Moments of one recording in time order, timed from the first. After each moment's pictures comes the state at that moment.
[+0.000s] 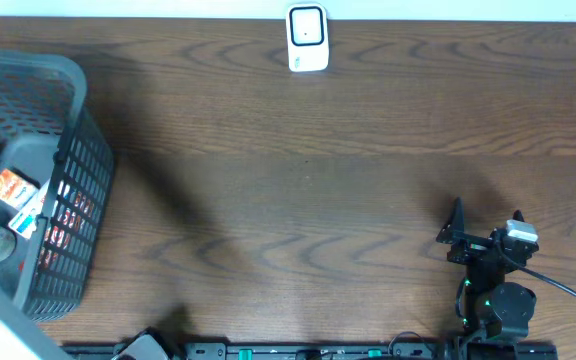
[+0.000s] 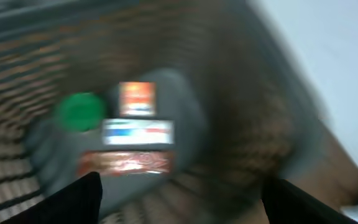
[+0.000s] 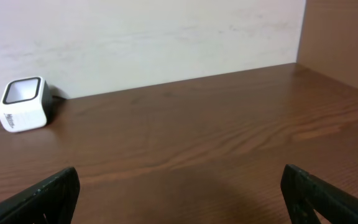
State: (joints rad) left arm 0.71 1.32 1.84 -1.32 0.06 -0.35; right arm -0.07 0.02 0.01 -0.06 0.12 0.12
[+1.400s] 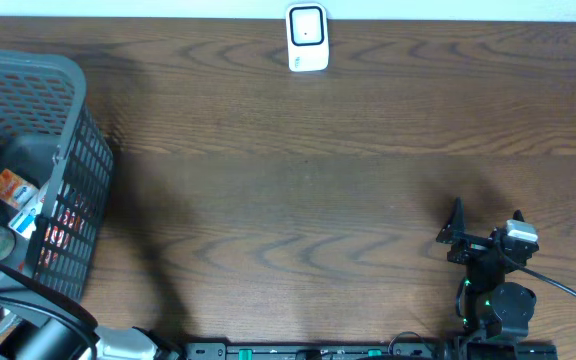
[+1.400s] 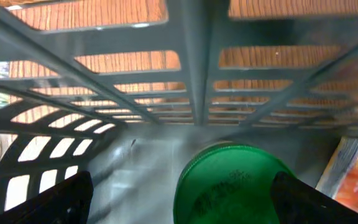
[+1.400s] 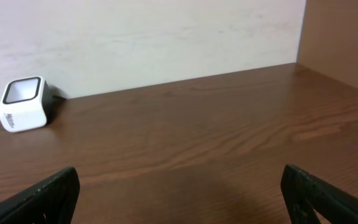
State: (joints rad) left arm 0.93 1.68 1.24 -0.66 -0.33 -0.46; right arm -0.07 0.02 0.01 -0.06 0.12 0.12
